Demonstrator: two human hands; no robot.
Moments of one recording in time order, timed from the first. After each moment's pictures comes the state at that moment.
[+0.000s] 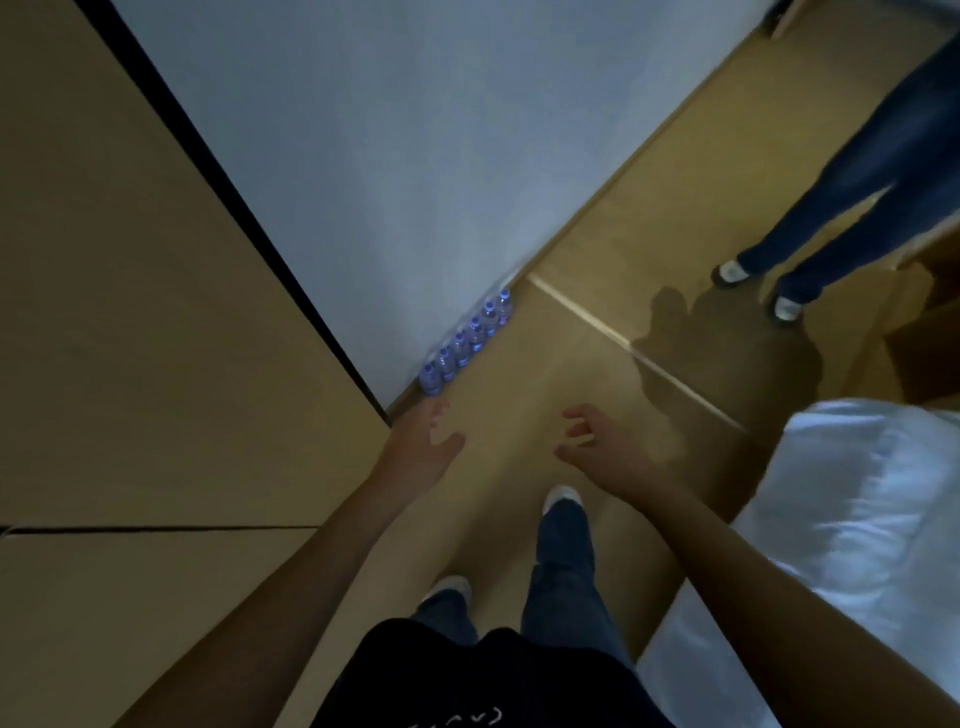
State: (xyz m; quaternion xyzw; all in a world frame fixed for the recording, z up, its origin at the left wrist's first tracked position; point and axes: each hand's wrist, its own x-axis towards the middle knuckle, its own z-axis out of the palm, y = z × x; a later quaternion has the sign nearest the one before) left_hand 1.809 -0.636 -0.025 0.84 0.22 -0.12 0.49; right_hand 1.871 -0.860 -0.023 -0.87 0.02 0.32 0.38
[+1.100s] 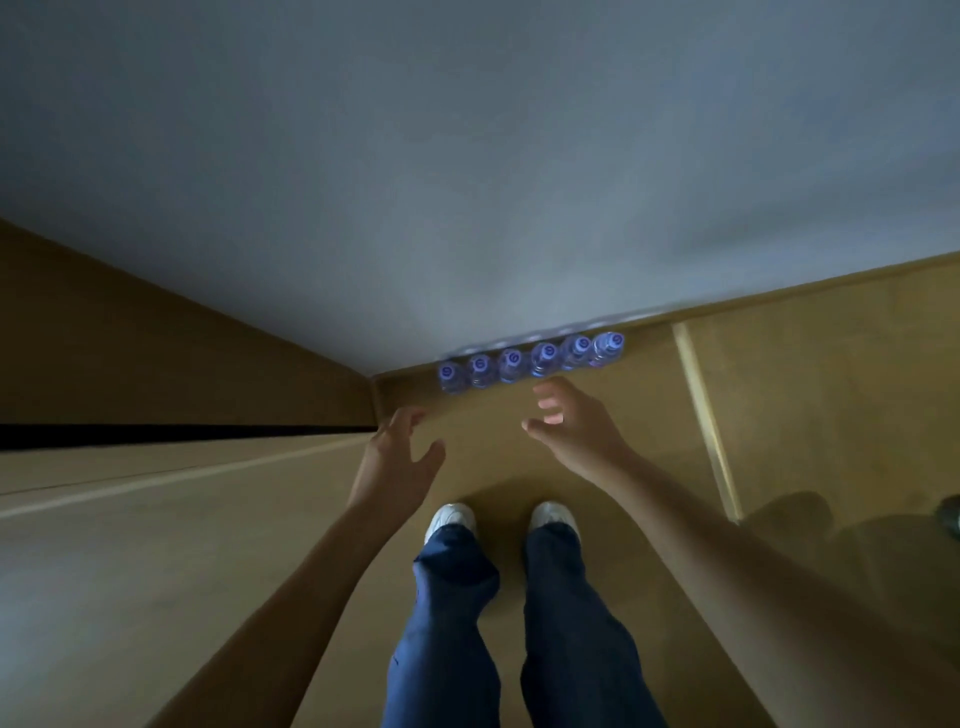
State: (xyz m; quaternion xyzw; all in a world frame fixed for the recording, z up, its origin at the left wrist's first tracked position) left_hand 2.072 -0.627 -0.299 0.71 0.55 -0.04 0.44; right_hand 2.266 -0.726 -0.304 -0.81 -0.29 0.46 0.23
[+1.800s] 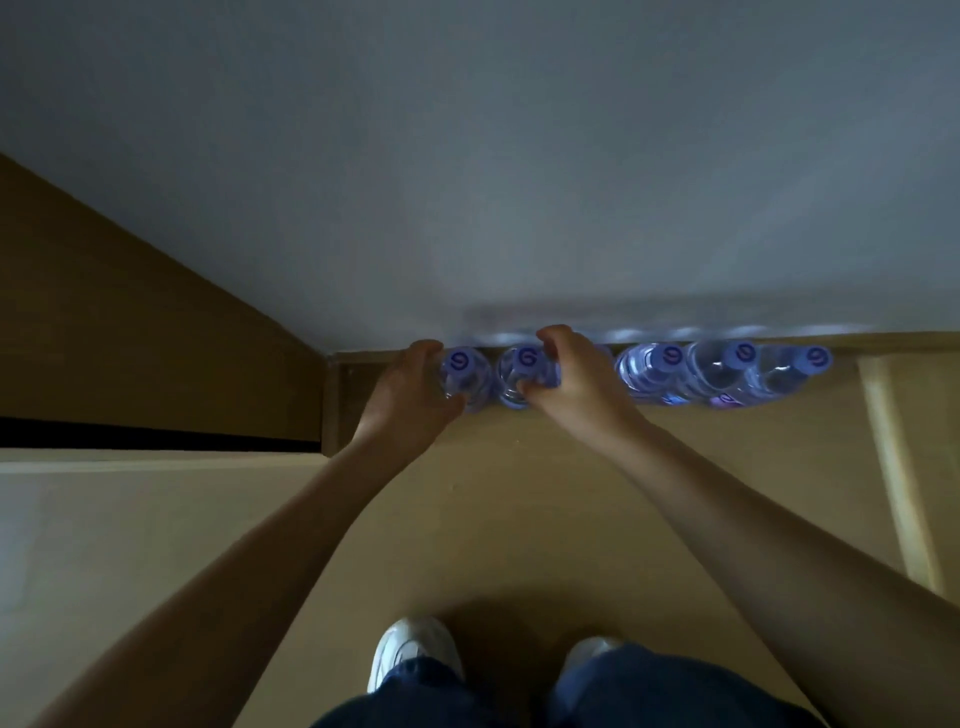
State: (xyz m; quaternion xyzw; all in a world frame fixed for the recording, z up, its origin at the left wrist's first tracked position) left_hand 2.106 -0.540 -0.699 0.73 0.55 0.02 0.41; right_hand 2.281 -0.616 -0.687 -0.80 -0.45 0.34 0.21
